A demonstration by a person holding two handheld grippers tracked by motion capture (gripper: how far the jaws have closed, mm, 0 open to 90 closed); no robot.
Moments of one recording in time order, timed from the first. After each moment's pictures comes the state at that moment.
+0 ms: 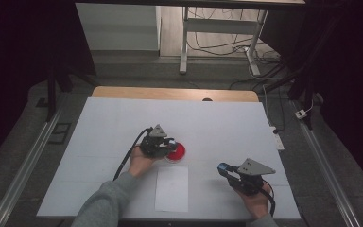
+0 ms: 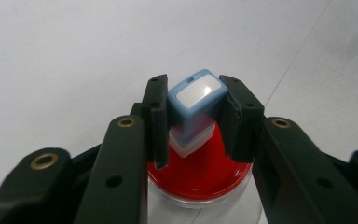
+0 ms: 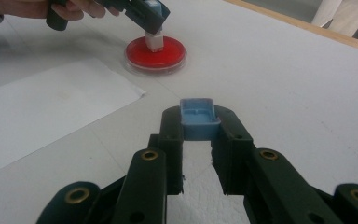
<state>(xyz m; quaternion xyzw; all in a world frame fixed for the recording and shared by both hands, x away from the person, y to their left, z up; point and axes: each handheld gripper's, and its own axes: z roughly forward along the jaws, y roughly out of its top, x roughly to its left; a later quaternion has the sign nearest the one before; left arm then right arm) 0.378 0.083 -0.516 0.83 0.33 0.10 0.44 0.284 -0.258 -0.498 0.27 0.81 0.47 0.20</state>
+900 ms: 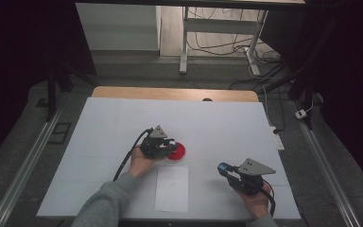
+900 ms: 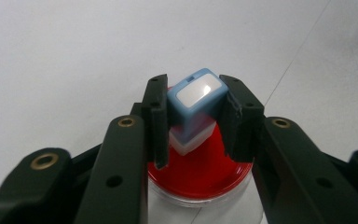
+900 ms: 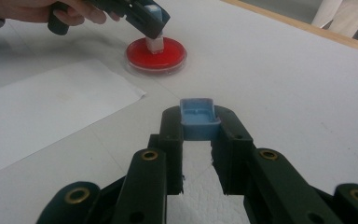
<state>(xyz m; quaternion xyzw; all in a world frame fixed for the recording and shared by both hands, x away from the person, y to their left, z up) 0.376 0.082 -0.518 0.83 0.32 0.11 0.43 0.284 -0.258 -0.498 0.27 0.81 0.47 0.20</state>
